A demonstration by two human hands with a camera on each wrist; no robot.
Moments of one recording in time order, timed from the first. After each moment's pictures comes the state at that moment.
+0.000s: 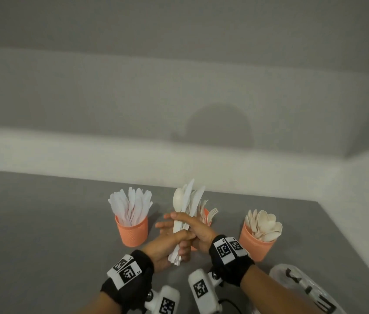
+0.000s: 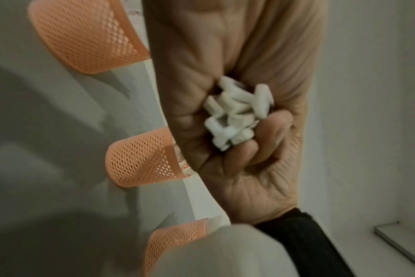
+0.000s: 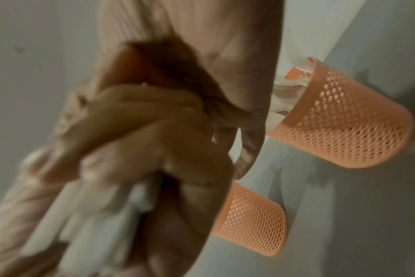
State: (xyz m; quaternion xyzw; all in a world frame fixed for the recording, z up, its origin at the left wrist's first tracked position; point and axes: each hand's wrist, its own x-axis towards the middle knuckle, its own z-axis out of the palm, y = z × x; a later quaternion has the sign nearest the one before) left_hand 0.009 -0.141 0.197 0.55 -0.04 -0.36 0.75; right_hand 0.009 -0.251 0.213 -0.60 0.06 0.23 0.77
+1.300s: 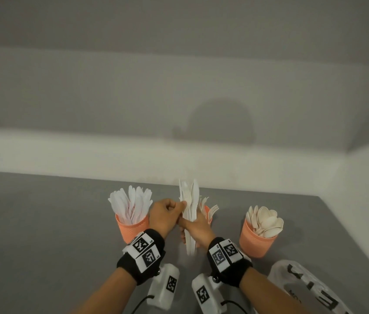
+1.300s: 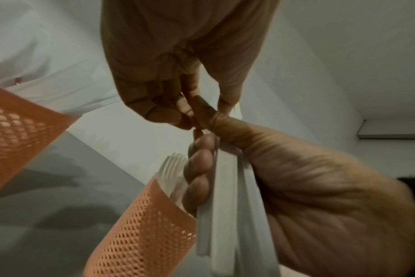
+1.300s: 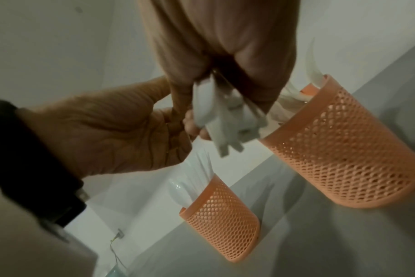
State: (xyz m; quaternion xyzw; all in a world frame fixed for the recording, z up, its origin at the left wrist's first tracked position) left_hand 0.055 -0.152 0.199 0.81 -0.03 -0.01 0.59; right_hand 0.022 -0.251 0.180 -0.71 0.08 0.02 0.70
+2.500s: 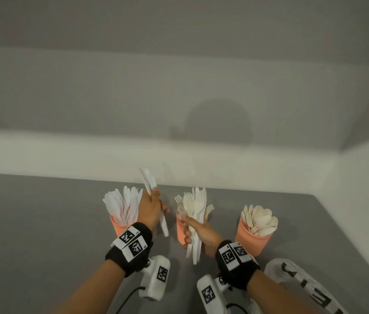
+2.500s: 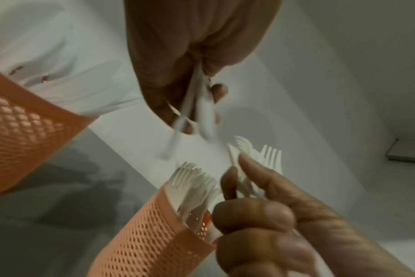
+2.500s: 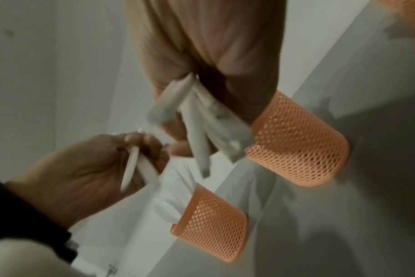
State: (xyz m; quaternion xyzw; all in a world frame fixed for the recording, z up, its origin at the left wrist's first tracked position) left_hand 0.066 -0.147 0.208 0.69 0.03 -0.01 0.72; right_hand 0.012 -0.275 0.171 -0.60 0.13 0.13 0.78
